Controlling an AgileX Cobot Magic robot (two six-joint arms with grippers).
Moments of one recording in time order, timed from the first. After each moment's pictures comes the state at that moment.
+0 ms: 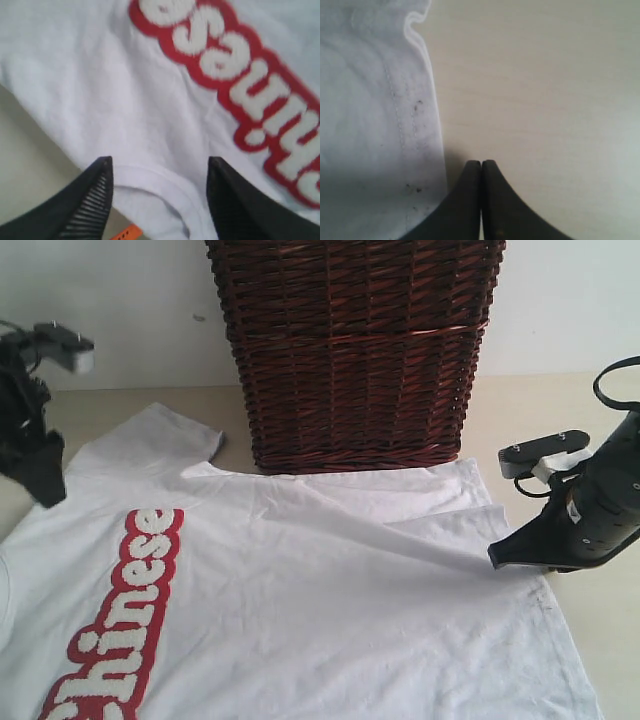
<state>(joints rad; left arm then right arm) -0.12 1.86 -1.44 -0.07 1.22 0.69 0.22 1.83 -0.80 -0.57 0.35 0.55</state>
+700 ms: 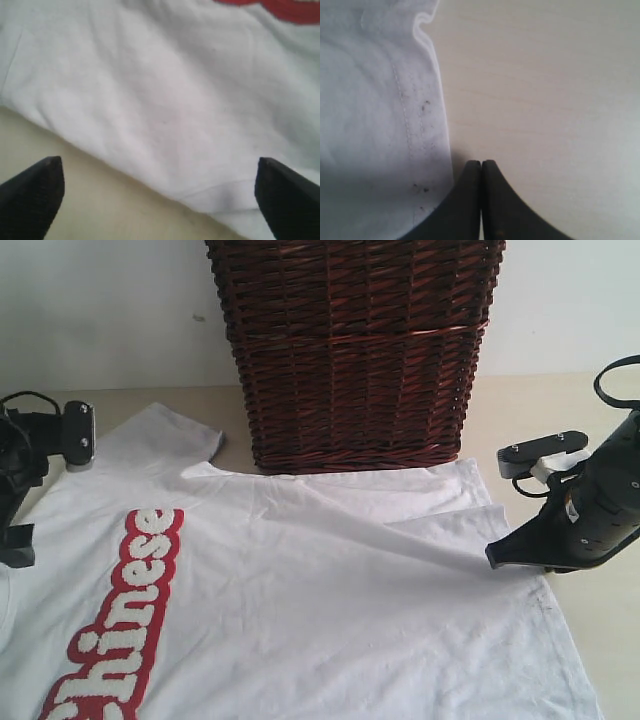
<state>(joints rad) -0.11 1.90 -1.20 0.18 0.80 1.10 0.22 1.83 -0.80 -0.53 0.35 0.53</state>
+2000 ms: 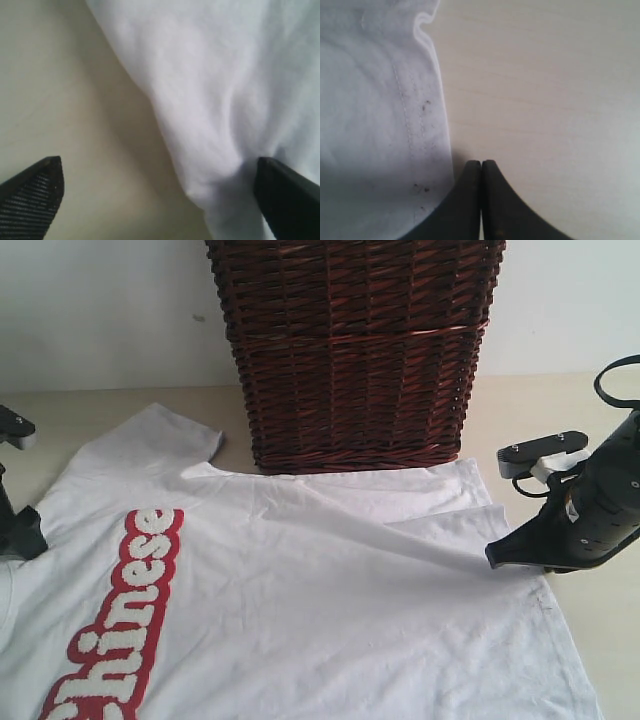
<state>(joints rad) 0.14 2.03 -1.20 -0.19 0.60 0.91 0.22 1.83 -0.80 -0.52 0.35 0.52</state>
